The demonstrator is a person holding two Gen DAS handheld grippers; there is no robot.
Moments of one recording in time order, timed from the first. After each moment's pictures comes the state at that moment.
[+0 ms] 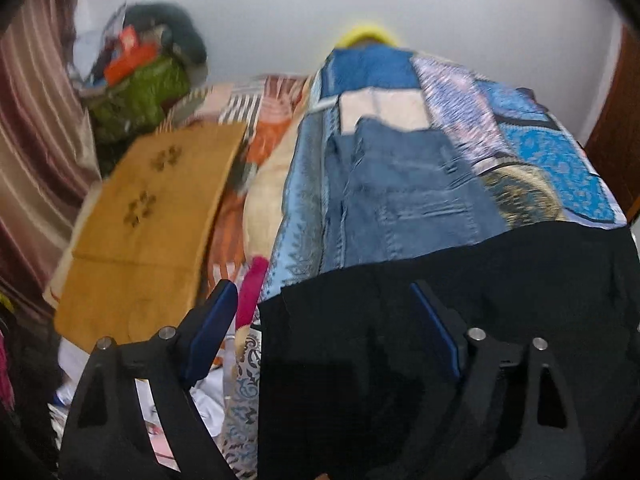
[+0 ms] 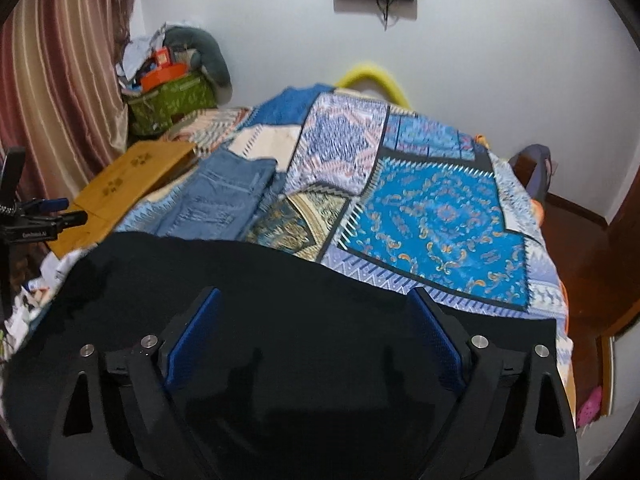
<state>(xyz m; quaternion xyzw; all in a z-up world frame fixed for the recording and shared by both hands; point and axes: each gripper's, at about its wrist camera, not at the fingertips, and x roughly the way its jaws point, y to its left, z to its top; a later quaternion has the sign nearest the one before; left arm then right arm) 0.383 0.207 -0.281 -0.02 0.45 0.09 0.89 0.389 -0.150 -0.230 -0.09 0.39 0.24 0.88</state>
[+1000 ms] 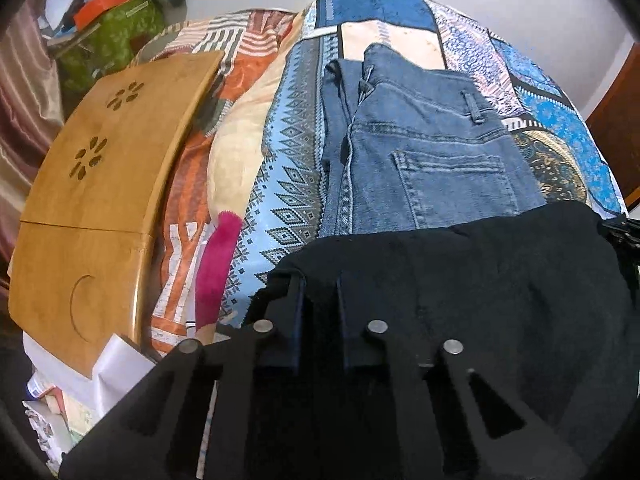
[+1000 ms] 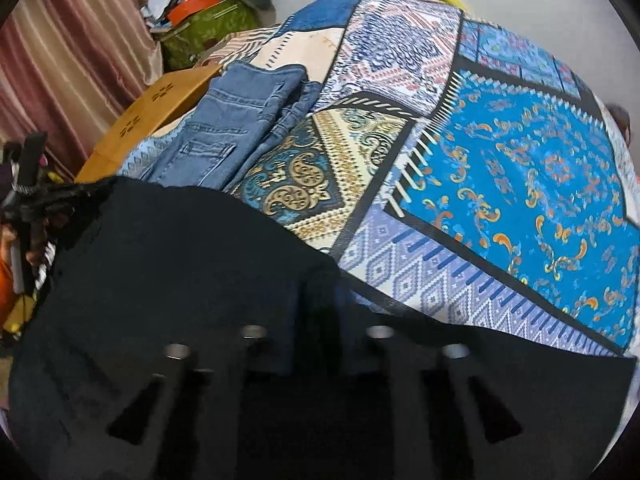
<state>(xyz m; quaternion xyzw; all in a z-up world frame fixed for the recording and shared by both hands) 0.418 0.229 -0.343 -0.06 0.52 0.05 0.85 0.458 -0.123 -0.296 -0.12 0.49 0.33 0.79</state>
